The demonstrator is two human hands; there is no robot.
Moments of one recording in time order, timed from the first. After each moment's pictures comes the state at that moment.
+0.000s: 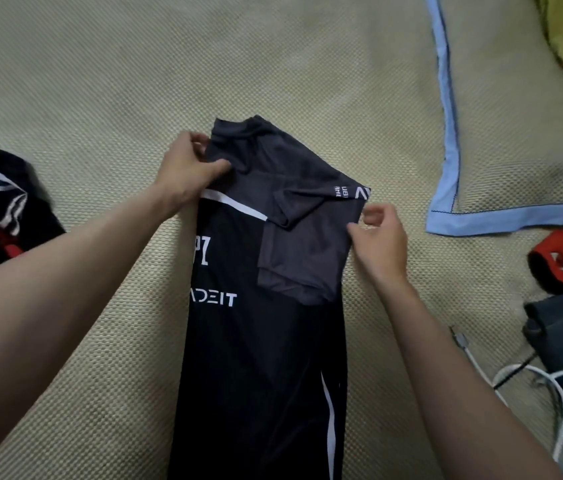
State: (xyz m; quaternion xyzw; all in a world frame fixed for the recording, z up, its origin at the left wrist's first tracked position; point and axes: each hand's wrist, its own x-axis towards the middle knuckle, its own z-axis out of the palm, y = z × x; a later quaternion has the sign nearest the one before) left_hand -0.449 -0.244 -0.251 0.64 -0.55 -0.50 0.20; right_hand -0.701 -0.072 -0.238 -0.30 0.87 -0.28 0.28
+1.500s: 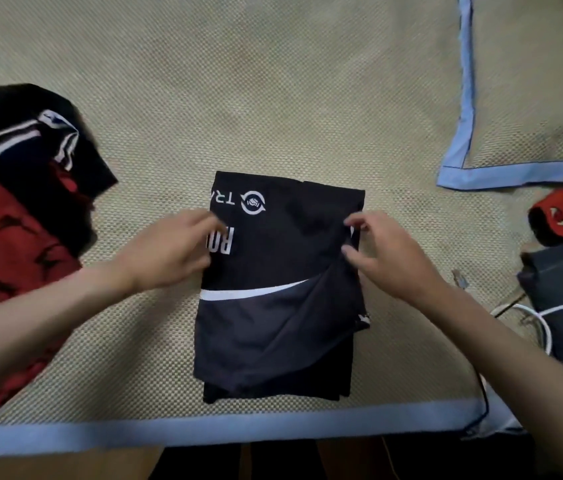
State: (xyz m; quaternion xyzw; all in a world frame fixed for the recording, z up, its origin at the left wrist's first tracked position) left_hand -0.324 -0.082 -0.206 0.36 -0.88 -0.31 -0.07; right_hand -0.666 0.020 -0.172 -0.62 0.72 -0.06 0.32
